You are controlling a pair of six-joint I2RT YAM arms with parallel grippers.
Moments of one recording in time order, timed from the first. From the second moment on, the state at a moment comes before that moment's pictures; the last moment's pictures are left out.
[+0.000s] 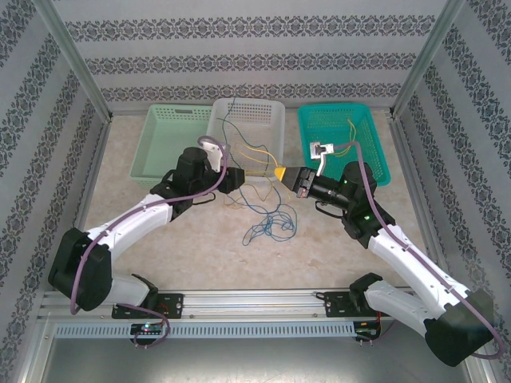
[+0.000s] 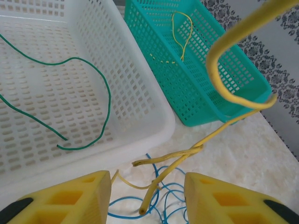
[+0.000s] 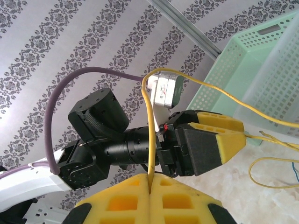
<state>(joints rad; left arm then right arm) -0.49 1.38 0.91 0.01 0.30 -0.38 0.47 0.96 0.73 0.20 -0.62 0.90</state>
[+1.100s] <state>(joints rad) -0.45 1.27 0.82 0.00 0.19 -0.39 0.19 0.83 0.79 -0.05 -0.63 0.77</state>
